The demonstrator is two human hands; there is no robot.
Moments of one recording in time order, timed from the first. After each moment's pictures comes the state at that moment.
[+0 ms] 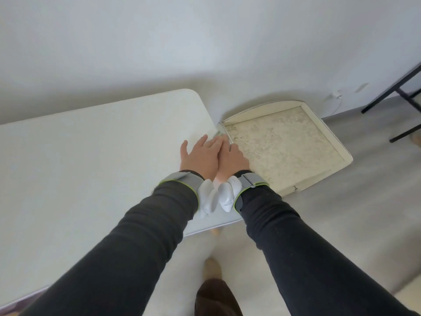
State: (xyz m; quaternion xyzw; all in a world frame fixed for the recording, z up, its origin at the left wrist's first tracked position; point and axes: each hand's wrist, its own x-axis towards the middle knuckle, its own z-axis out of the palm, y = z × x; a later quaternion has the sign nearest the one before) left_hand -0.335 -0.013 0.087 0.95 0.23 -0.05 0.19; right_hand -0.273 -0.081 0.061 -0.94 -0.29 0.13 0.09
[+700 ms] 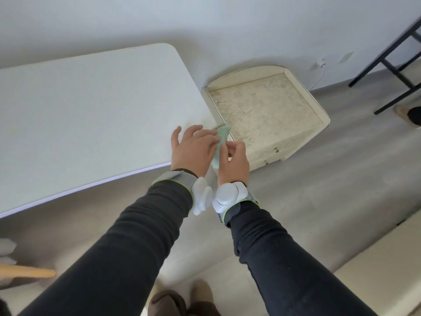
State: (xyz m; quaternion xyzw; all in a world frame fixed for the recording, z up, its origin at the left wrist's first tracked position) left_hand -0.418 -0.126 0.077 0.95 0.23 0.04 0.20; right_hand -0.380 -0.216 0.052 -0.85 -0.06 0.09 0.51
